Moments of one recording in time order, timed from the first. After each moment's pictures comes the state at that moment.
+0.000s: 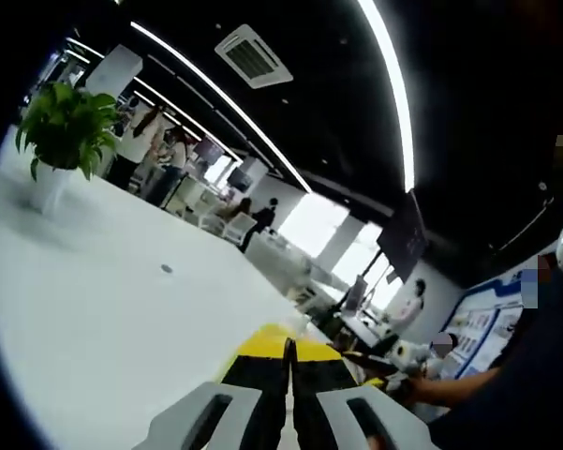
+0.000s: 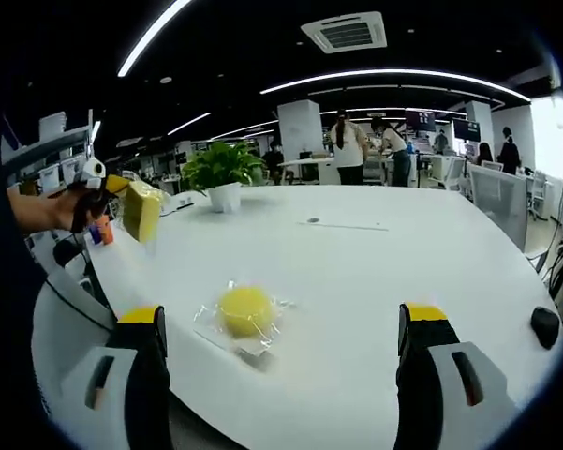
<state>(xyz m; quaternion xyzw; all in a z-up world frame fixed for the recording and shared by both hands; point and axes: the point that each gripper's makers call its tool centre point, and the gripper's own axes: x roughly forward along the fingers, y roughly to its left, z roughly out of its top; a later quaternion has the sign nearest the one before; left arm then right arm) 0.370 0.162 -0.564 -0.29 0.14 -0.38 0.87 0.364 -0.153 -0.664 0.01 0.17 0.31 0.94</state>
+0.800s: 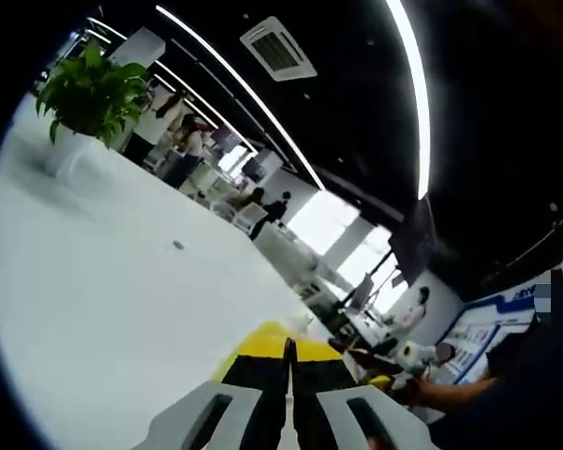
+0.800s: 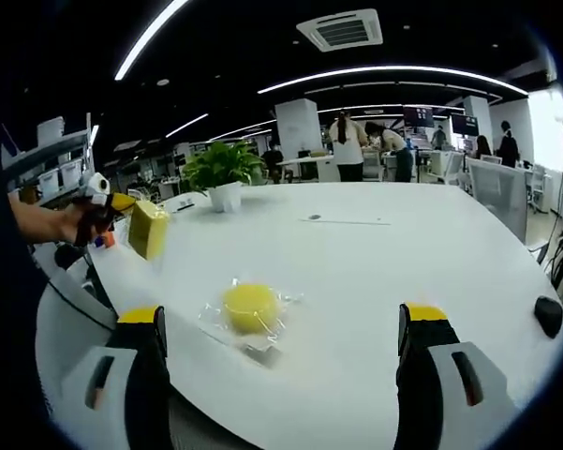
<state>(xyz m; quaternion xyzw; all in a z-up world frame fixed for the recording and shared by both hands) 0.373 0.169 -0.603 -0.32 0.17 -0.37 0.86 0.358 -0.151 -0.670 0.02 0.18 0.31 0.93</state>
